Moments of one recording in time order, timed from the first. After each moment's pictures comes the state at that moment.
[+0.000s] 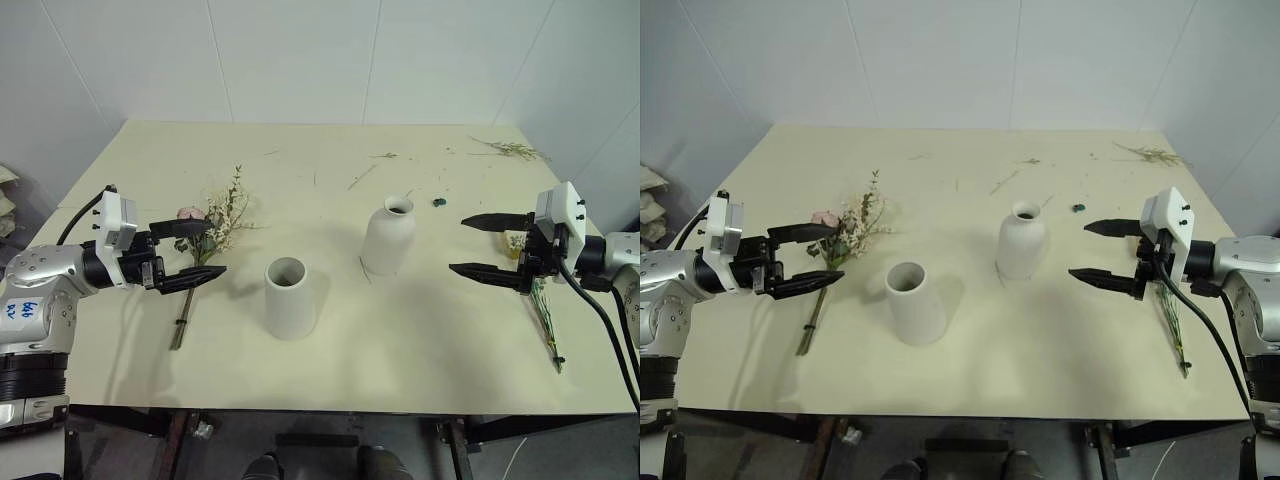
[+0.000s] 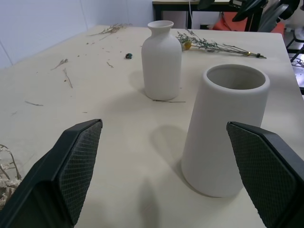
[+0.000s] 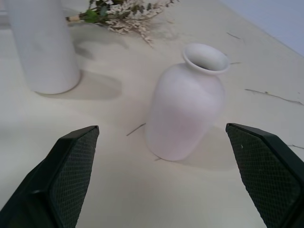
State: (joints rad) left arm -0.55 0.82 0.25 0.21 -0.54 0.23 -1.29; right arm -0.56 -0.94 -0.18 0.13 0.48 0.30 1.25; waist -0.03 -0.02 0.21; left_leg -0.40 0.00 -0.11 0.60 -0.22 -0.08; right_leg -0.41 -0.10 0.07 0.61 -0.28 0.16
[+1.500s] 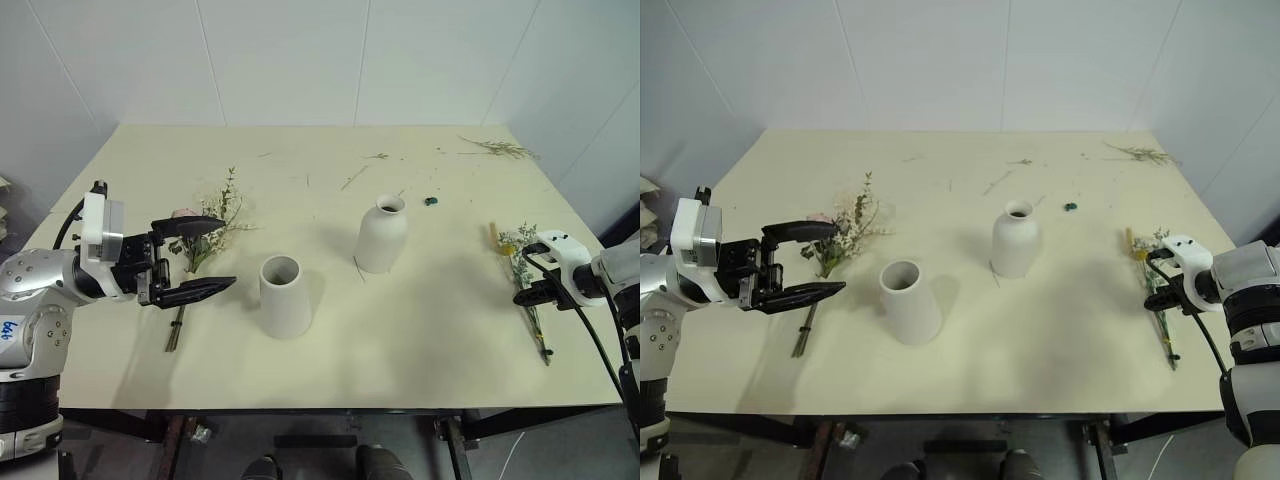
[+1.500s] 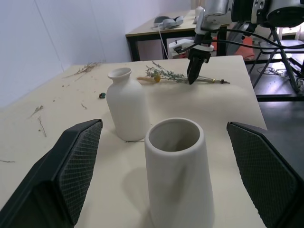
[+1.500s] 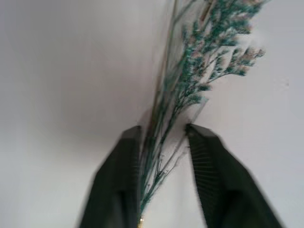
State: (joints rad) left arm -0.46 0.81 0.33 -0.10 -0.68 0.32 -1.24; right arm -0.99 -0.96 0.26 0.80 0.02 1.01 1.04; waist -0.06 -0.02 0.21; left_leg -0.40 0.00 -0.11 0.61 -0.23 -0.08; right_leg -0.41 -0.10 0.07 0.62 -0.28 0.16
